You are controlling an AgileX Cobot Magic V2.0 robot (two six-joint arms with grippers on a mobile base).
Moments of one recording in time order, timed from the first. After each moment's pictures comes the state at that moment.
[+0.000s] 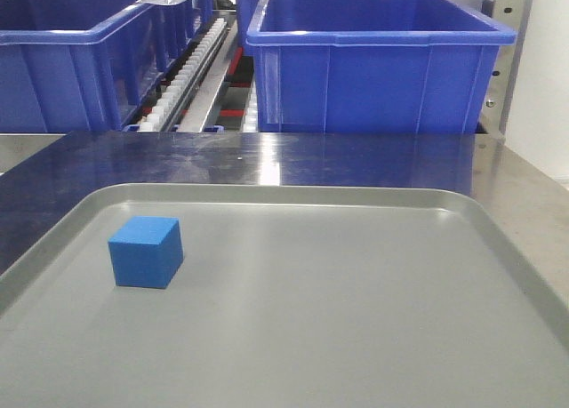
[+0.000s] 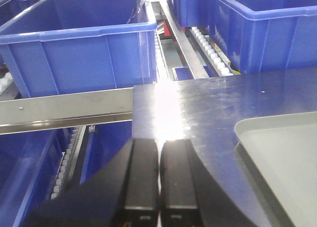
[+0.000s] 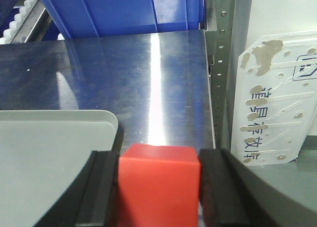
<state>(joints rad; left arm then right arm) -0.16 -0.01 0.01 0.09 0.12 -0.06 0.06 0.38 -0.33 0.18 0.38 0.02</state>
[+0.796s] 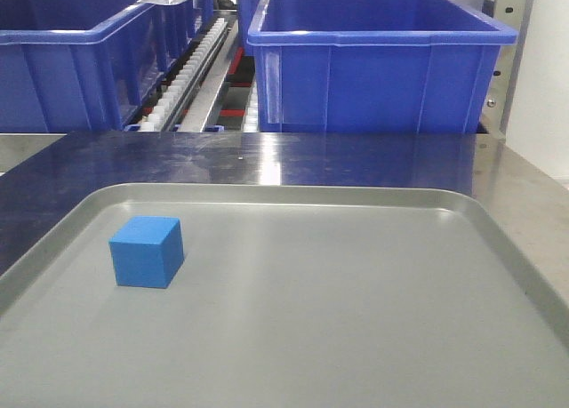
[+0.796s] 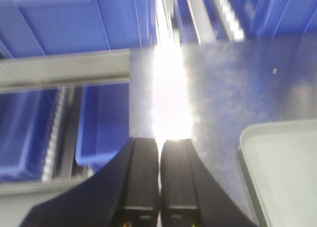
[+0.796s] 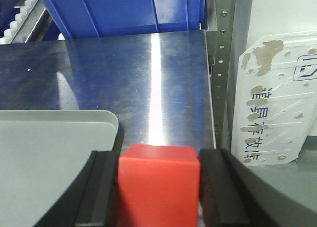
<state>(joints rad) -0.16 0.74 -0.55 0.06 0.32 -0.06 0.06 0.38 -0.33 0.18 0.37 0.02</state>
